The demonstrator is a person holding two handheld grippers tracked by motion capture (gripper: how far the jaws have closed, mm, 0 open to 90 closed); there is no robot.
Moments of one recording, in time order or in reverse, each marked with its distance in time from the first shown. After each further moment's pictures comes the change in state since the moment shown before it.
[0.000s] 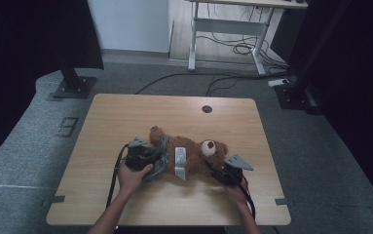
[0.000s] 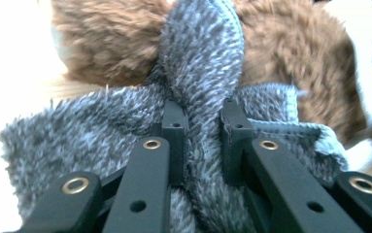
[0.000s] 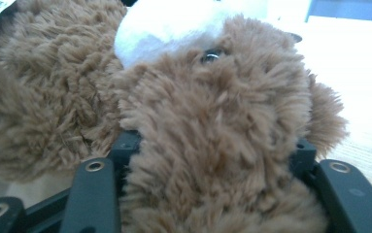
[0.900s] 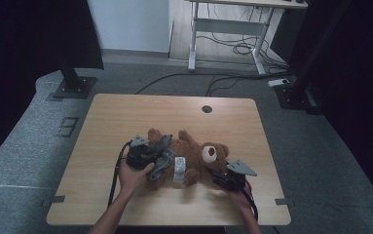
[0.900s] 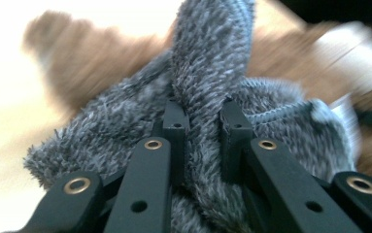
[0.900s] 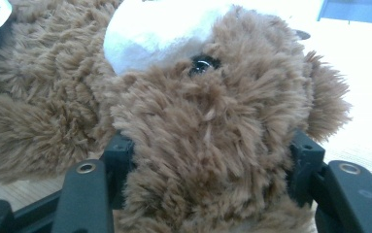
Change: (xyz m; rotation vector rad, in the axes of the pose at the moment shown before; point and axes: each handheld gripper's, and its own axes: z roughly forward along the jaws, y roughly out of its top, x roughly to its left) left arm -0.003 -0.002 0.004 0.048 0.064 0.056; right arm 0.000 -0.008 -0.013 0.002 0.032 -0.022
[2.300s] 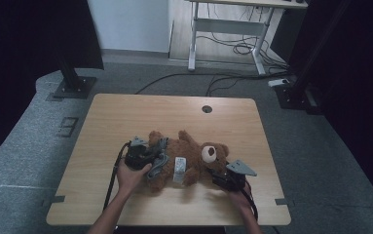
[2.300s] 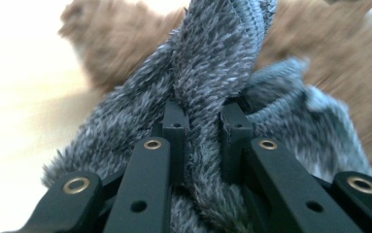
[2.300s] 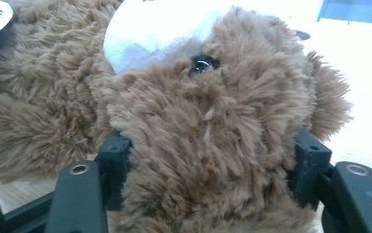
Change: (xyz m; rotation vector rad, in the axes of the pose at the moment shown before) left arm 0.007 -0.007 0.011 0.035 0.050 0.014; right arm 0.001 0.000 0.000 -0.002 -0.002 0.001
